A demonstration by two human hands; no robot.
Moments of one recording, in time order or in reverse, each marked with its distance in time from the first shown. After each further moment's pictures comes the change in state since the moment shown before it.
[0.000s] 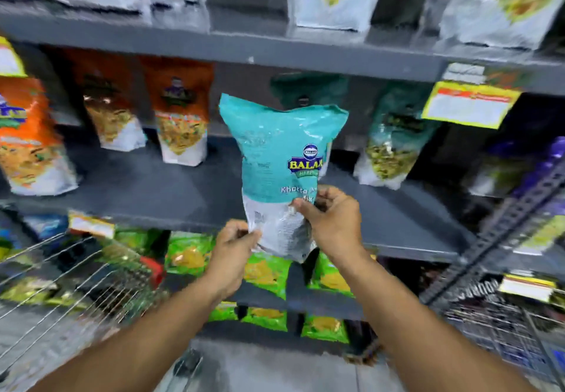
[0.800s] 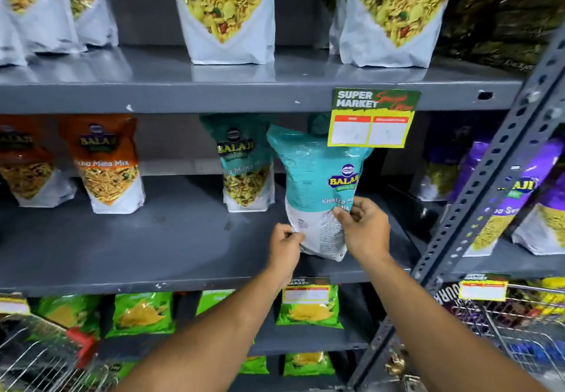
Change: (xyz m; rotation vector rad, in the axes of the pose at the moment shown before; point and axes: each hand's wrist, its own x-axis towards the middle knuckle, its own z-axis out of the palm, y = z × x) left_hand 0.077 -0.047 0.201 0.169 -0.095 -0.022; right_hand 0.081 0.054 -0.145 -0.085 0.323 0.009
